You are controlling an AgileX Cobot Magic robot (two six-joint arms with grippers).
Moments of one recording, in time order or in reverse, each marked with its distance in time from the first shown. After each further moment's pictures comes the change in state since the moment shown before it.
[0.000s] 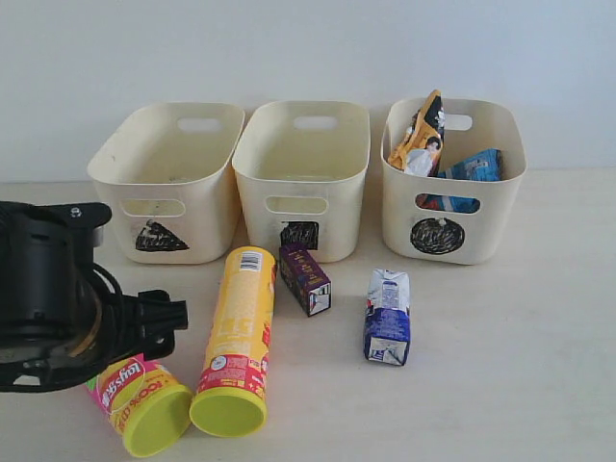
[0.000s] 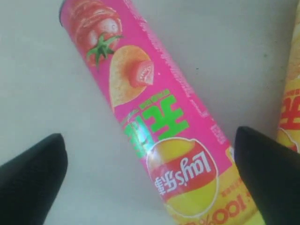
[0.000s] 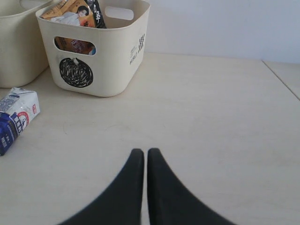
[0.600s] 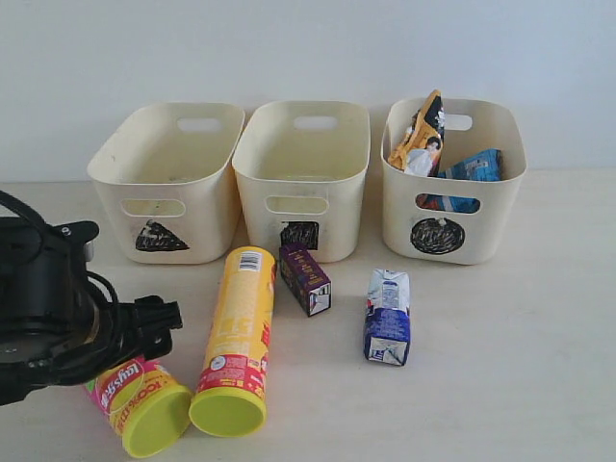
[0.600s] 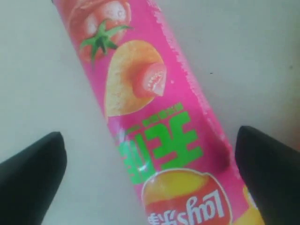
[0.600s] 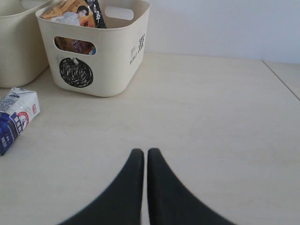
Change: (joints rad) left arm 0.123 0.073 0.035 0.007 -0.180 -0.070; right arm 0.000 0.000 0.000 0.000 0.000 0.000
